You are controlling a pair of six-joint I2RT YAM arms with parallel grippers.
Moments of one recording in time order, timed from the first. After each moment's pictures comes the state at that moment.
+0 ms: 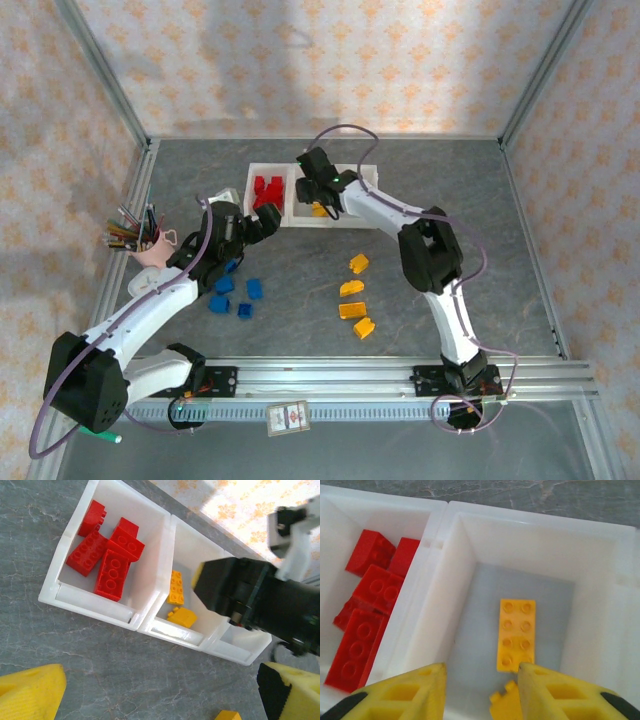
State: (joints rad) left arm -0.38 1.11 0.74 -0.17 -0.09 -0.79; right arm 0.66 2.17 1.82 -0.48 0.15 0.39
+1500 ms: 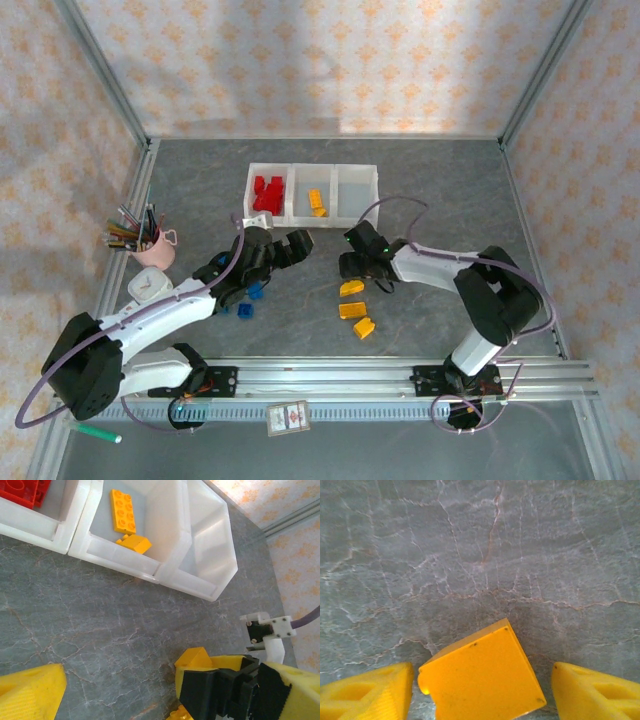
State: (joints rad) left arm -0.64 1.17 0.62 0.00 -0.11 -0.91; right arm 0.69 1.65 0.86 -0.32 0.13 0.51
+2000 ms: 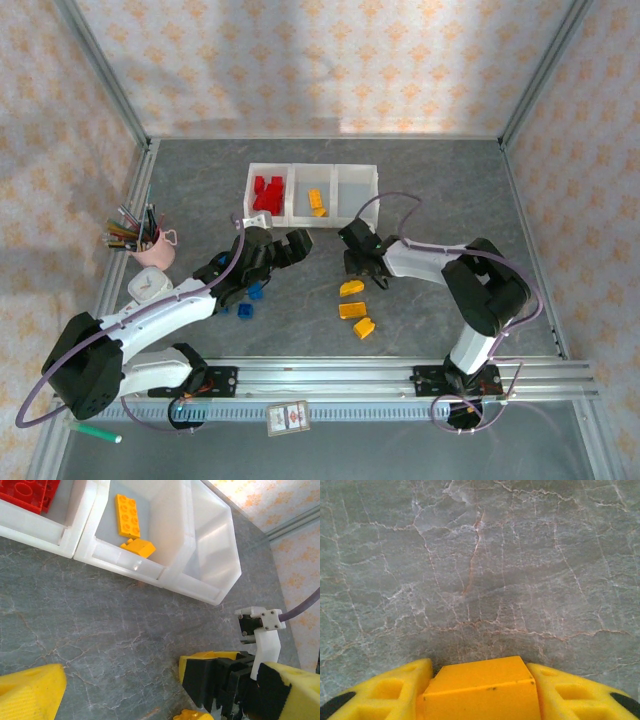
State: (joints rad) left arm -0.64 1.17 0.62 -0.01 -0.13 -0.91; right arm 0.70 1.71 0.92 -0.33 0.22 0.49
